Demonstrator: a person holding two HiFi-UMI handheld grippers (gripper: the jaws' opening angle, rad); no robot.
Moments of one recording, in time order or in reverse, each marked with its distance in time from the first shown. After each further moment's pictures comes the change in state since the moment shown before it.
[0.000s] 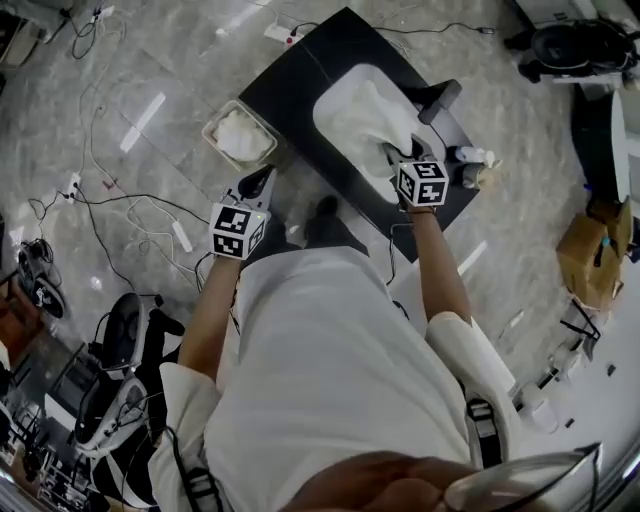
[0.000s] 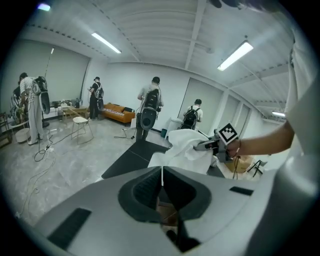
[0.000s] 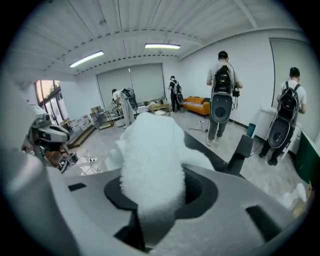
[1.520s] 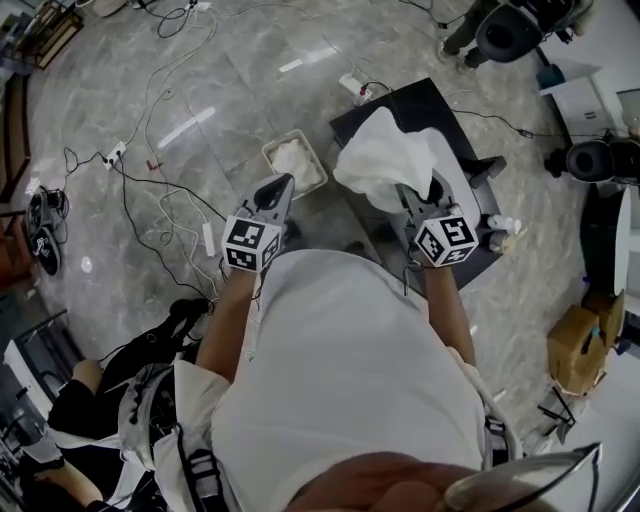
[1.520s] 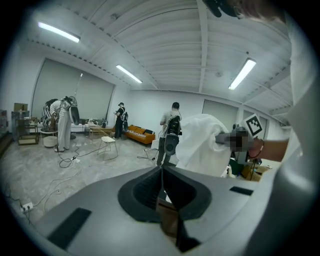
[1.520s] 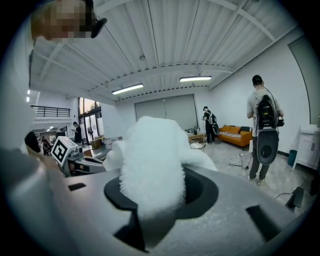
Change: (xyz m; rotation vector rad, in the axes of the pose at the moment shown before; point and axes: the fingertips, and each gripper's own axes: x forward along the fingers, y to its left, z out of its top) left arm -0.205 0.086 0.037 -0.063 -0.273 0.217; right arm -0.095 0.273 0.176 -0.151 -0.382 0.335
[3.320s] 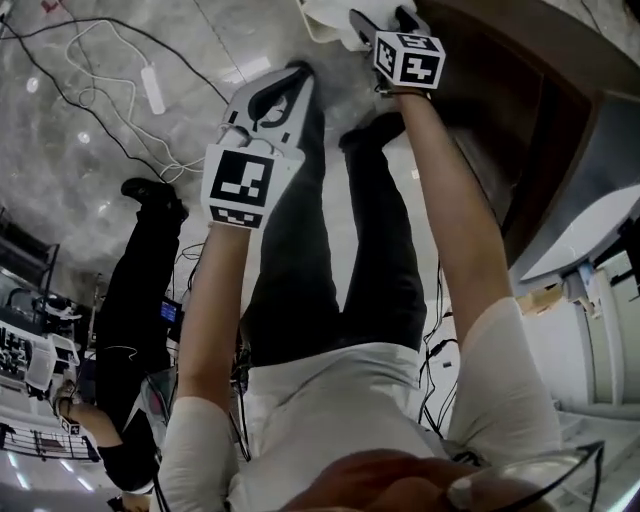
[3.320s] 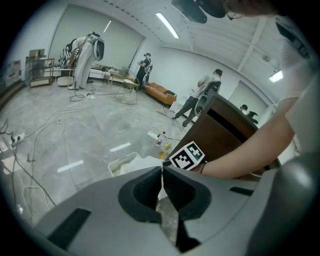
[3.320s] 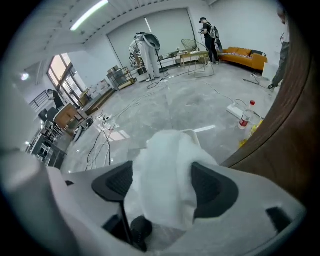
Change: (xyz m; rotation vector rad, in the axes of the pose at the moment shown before) left arm 0.201 0.249 -0.514 -0.294 0.368 0.082; right arm 0.453 -0.016 -0.765 0.165 0.808 0.029
